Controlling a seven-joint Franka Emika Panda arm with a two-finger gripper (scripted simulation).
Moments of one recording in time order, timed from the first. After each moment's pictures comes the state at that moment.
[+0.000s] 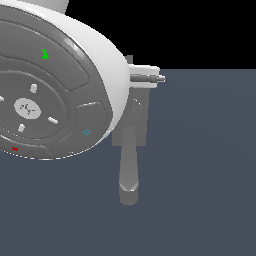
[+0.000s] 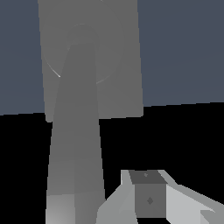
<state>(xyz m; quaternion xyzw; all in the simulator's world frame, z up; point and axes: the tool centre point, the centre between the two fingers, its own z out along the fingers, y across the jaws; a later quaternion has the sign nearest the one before) -0.059 0.039 0.284 0.03 0.70 0.02 0.71</state>
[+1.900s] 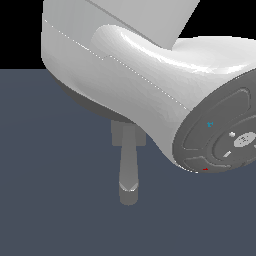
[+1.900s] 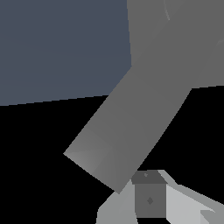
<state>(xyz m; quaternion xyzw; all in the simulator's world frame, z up) -0.062 -0.079 0.303 0.06 0.66 0.01 0.75</state>
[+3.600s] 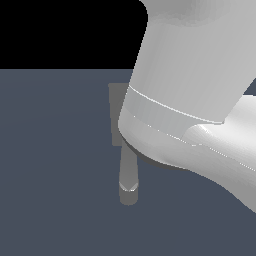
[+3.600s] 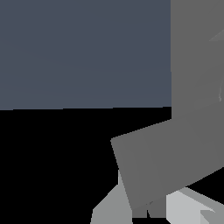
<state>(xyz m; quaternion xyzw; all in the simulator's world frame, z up) -0.060 -0.131 0.230 0.01 0.70 0.00 0.71</state>
